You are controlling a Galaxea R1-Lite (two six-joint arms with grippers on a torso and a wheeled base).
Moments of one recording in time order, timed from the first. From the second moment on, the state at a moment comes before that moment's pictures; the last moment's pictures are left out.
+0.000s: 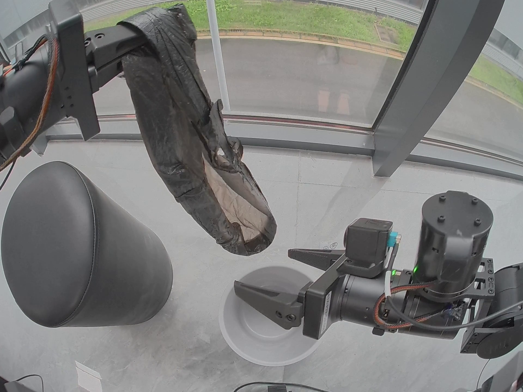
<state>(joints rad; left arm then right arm) -0.67 1.30 -1.16 -0.31 -0.13 -0.95 0.97 1.64 -0.69 -0.74 -0.01 0.32</state>
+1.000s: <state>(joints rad) -0.82 1.29 -1.16 -0.31 -0.13 -0.91 0.92 1.99 -0.82 -0.97 -0.21 0.18</state>
